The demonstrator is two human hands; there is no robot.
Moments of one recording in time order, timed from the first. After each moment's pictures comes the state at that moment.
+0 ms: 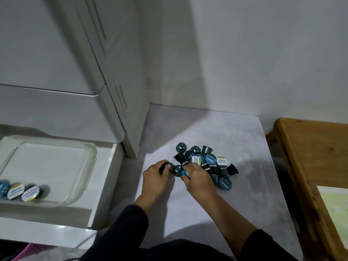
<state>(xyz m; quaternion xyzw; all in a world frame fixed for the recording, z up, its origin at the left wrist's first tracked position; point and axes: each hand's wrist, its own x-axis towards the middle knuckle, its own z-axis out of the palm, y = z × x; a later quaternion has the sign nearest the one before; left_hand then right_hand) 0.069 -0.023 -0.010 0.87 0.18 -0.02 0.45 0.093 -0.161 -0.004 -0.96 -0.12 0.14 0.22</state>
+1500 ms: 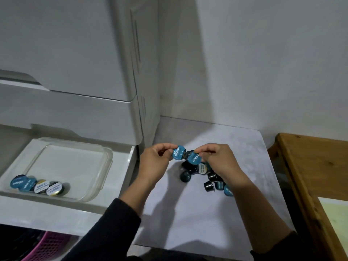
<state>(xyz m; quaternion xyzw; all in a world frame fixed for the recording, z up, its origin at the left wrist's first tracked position) 0.062 0.016 0.095 0.75 0.17 0.05 0.64 0.105 -0.157 0.114 -0.85 0.00 0.11 0.51</state>
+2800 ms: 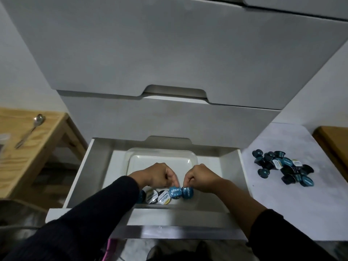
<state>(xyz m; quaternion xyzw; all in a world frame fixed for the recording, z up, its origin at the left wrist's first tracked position) 0.034 0.370 0.045 0.87 -0.13 -0.33 0.34 0.037 0.189 0.066 -0.91 -0.16 0.30 0.22</state>
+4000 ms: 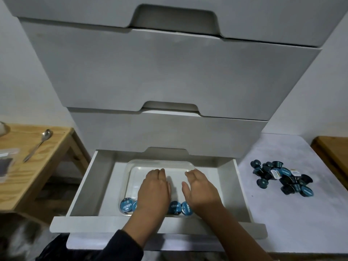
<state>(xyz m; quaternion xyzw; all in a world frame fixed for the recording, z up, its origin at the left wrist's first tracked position) -0.031 0.324 0.090 0.99 0.04 0.00 0.15 -0.009 0.188 0.075 -0.97 -0.15 -0.05 0.19</state>
